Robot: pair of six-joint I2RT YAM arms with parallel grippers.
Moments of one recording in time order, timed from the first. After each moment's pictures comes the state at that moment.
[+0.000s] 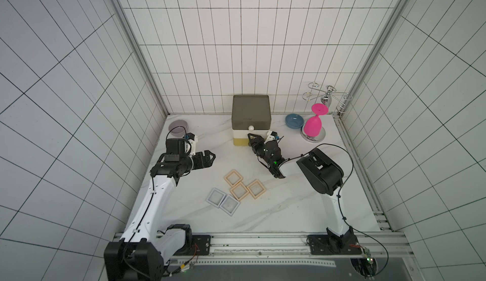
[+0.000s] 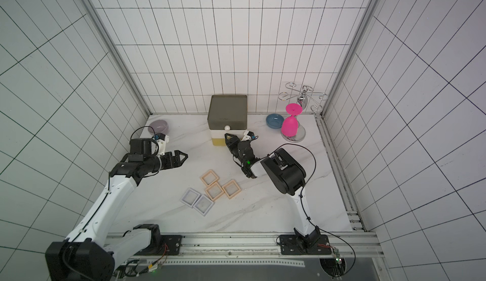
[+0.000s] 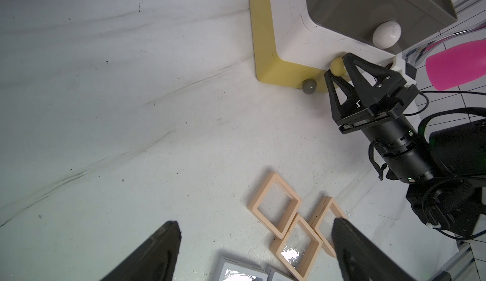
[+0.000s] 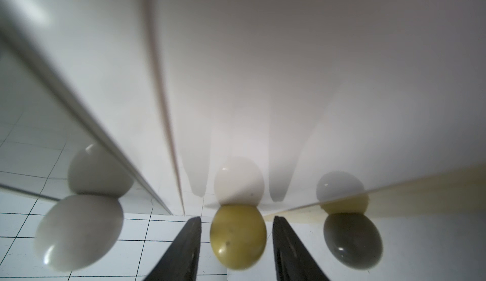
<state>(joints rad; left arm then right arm) 0.00 1.08 0.88 -0.62 0.43 -0.23 0.75 2.17 1.08 1.02 0.07 1.35</state>
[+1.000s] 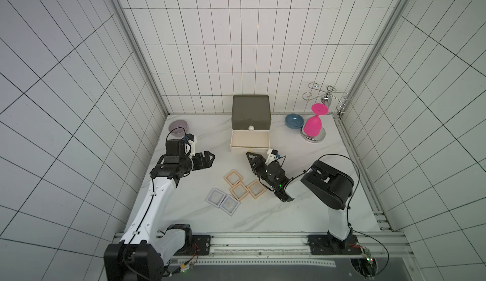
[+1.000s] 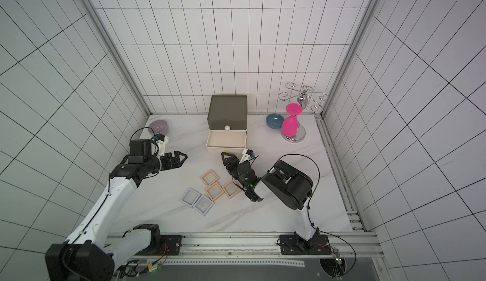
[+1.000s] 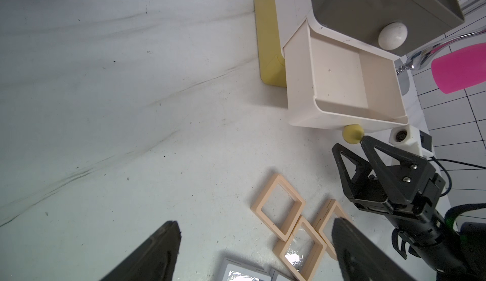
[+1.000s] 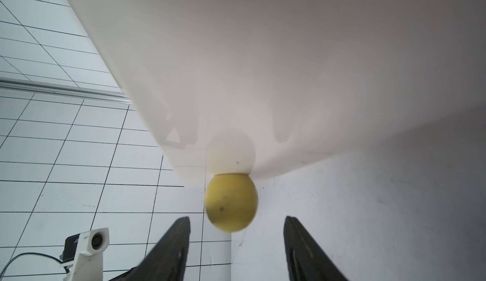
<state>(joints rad) 0.00 1.06 0.87 -0.61 0.41 -0.24 0.82 2.07 0.87 1.15 0.10 1.39</state>
